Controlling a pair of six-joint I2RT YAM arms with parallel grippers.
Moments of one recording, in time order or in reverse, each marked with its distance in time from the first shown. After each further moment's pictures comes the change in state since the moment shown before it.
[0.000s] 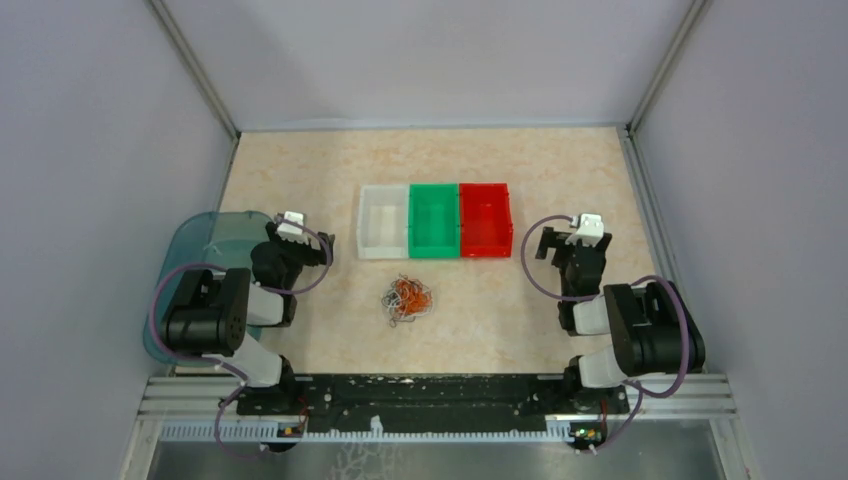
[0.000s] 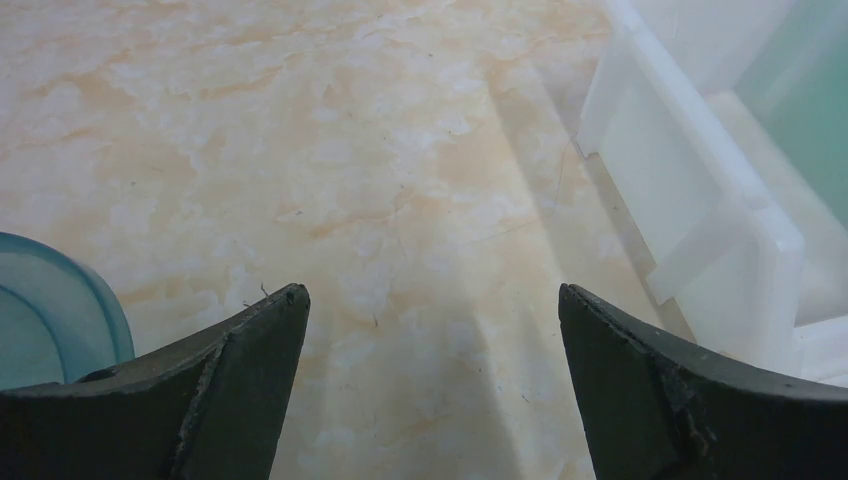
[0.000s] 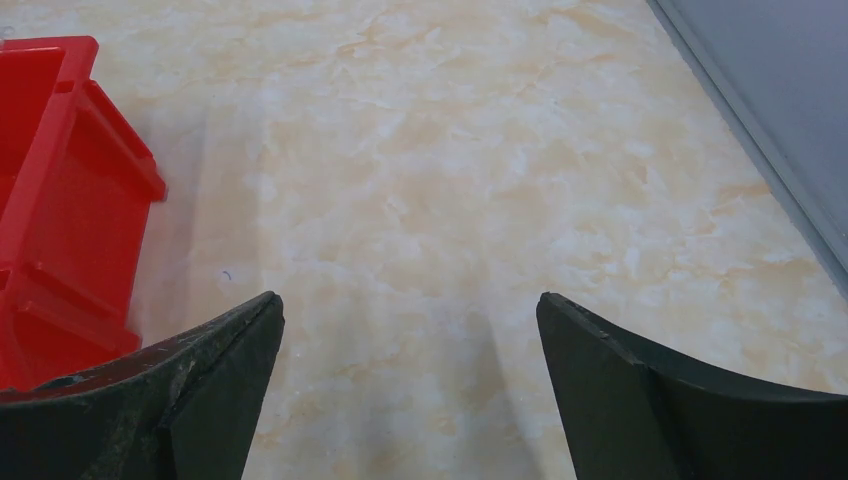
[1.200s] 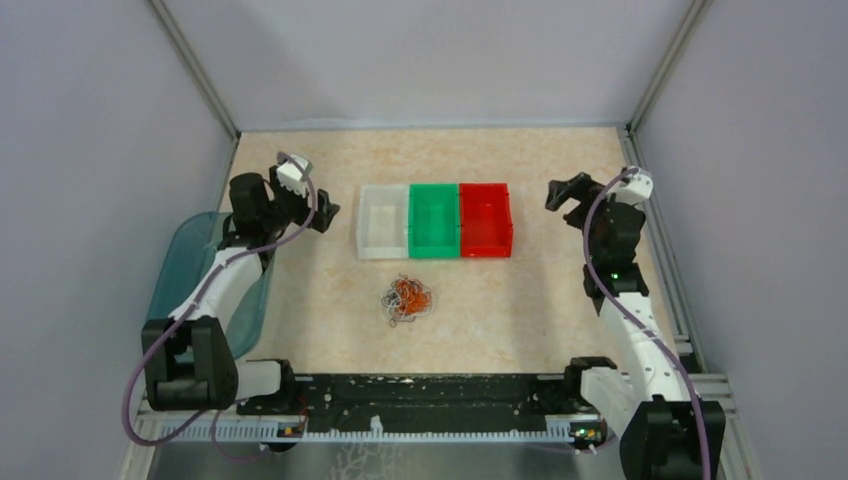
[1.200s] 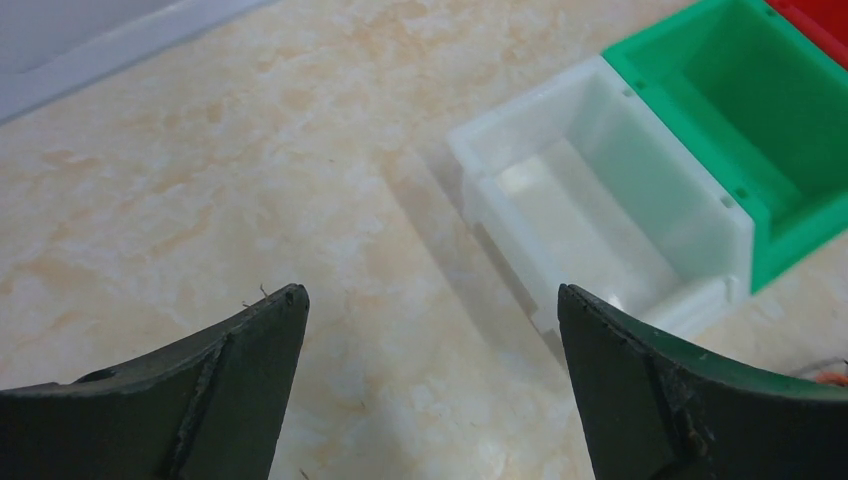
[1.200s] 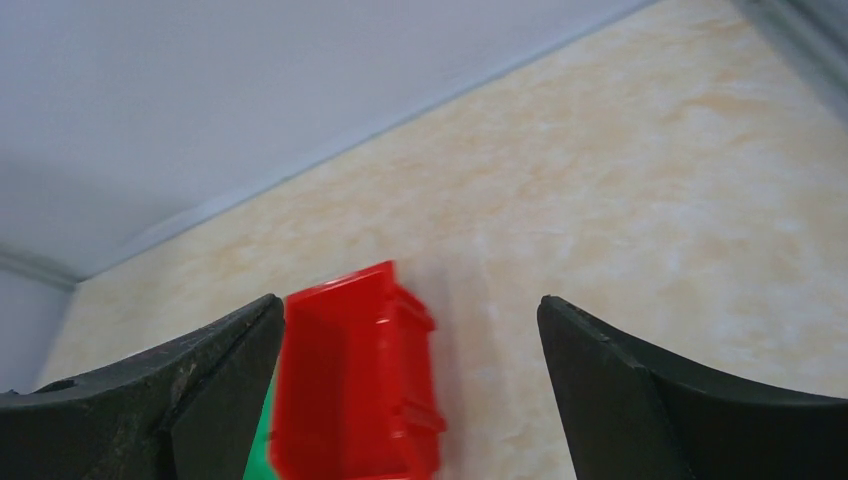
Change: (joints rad) left arm 0.005 -0.294 0.510 -0.962 0.234 0.142; right arm -0.047 -0.528 0.416 -0.924 -0.080 0.413
